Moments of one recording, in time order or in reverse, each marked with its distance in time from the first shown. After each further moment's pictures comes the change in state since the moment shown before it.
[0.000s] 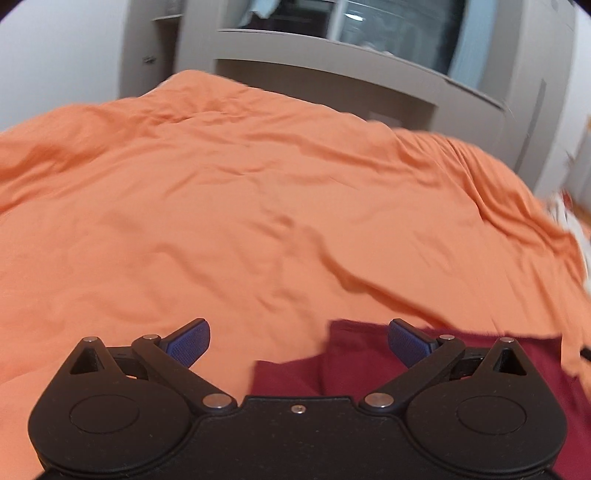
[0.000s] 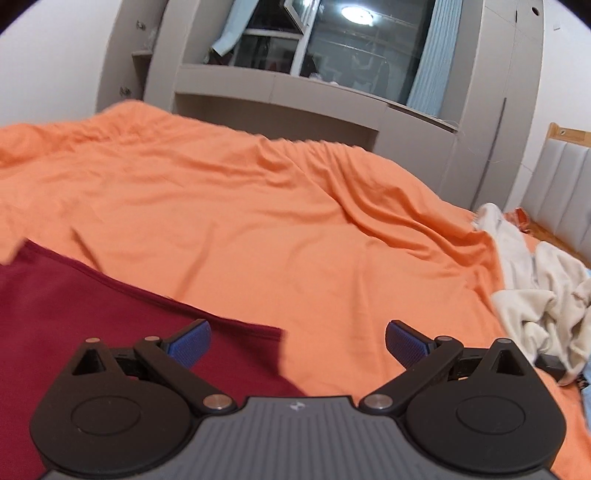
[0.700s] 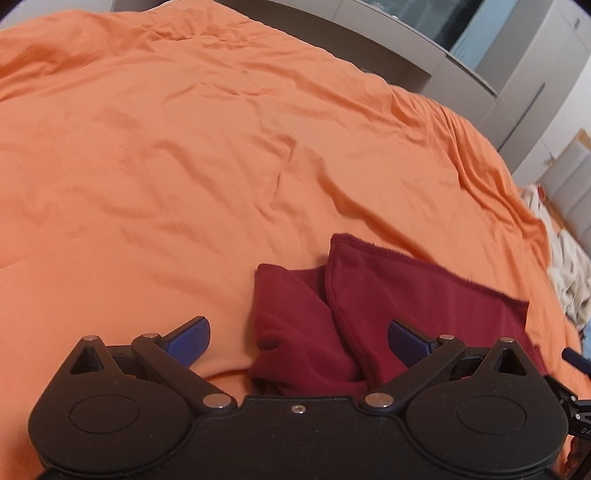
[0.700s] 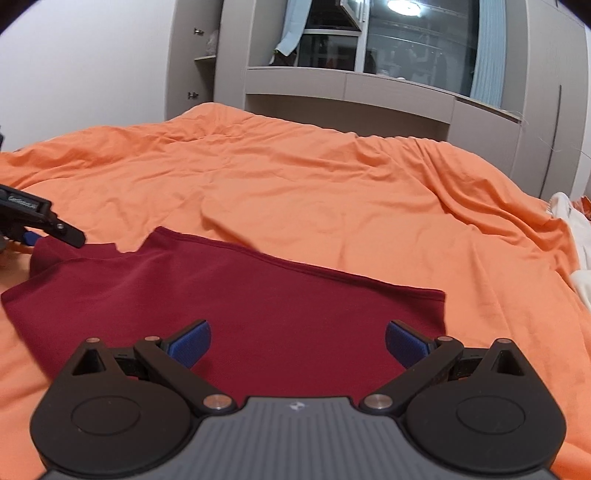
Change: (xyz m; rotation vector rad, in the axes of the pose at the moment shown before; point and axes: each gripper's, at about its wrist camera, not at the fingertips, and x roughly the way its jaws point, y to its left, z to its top) left arm 0.012 0.035 -0.045 -0.082 0.198 -0.159; right arm -0.055 0.102 -0.022 0.004 0.023 0.228
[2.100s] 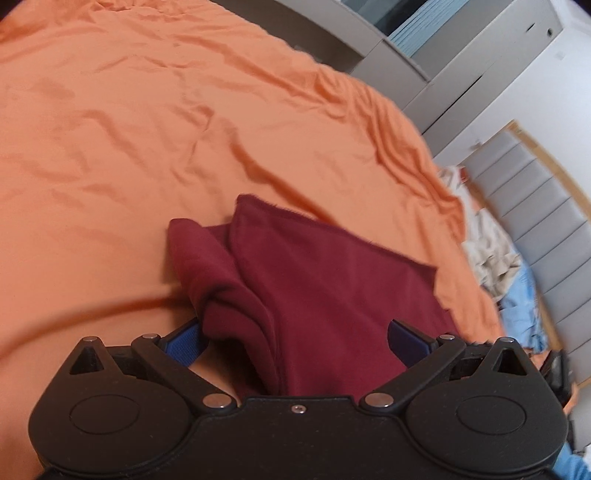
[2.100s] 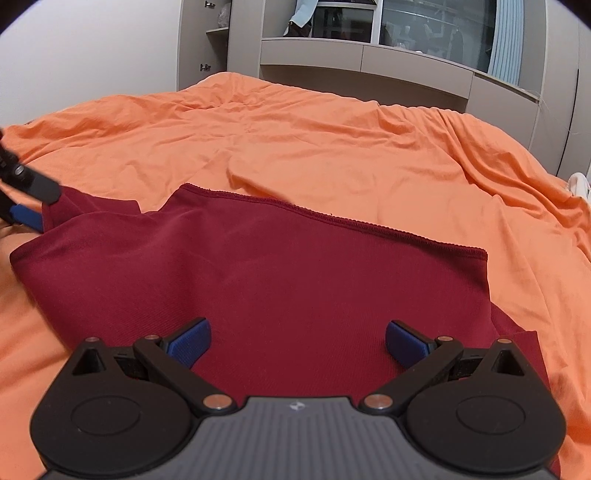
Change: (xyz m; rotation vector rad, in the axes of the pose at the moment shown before) left arm -0.026 -0.016 -0.021 -0.009 0.086 -0.272; right arm 0.016 0.029 -0.019 -0.004 0.102 0.030
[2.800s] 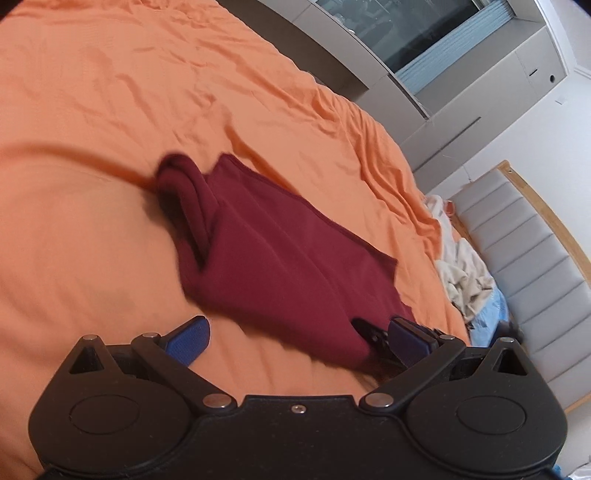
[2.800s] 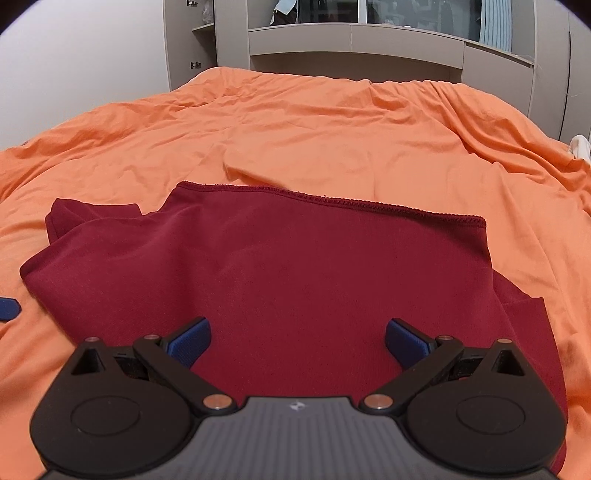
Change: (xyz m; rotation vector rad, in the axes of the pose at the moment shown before) left arm -0.042 -0.046 -0.100 -0.135 -0.112 -0.071; right arm -0.004 -0.020 -0.003 0.089 0.049 0.050
